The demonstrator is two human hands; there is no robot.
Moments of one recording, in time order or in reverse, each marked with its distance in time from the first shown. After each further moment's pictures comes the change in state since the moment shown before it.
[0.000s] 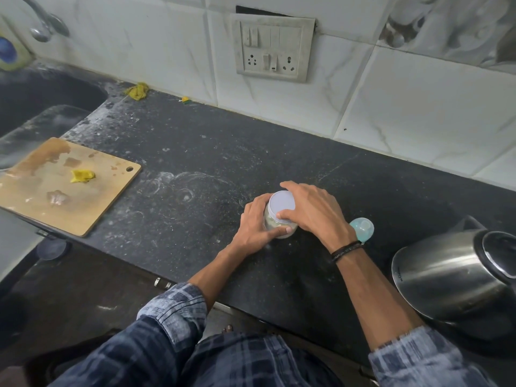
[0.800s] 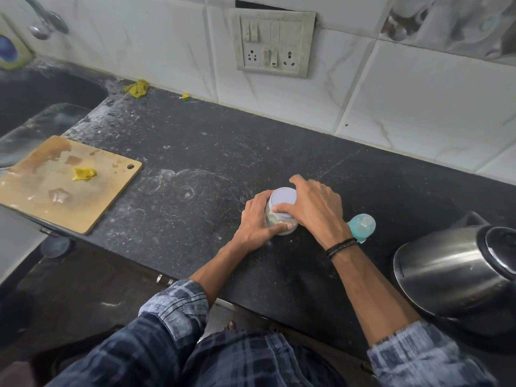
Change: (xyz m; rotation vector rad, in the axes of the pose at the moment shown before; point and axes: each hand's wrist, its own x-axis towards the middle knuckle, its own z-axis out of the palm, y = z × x) left_hand 0.000 -0.001 0.000 -0.002 -0.001 -0.007; right_hand 0.000 -0.004 0.008 -0.035 0.068 0.111
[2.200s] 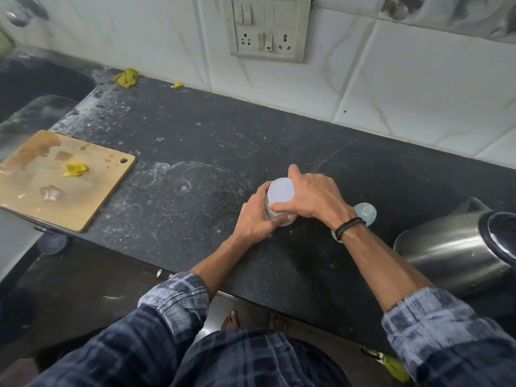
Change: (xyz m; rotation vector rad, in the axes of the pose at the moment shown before) left_hand -0.004 0.011 -0.002 -0.050 -0.033 -0.060; right_hand 0.024 0.019 0.017 -0.041 -0.071 -0.137
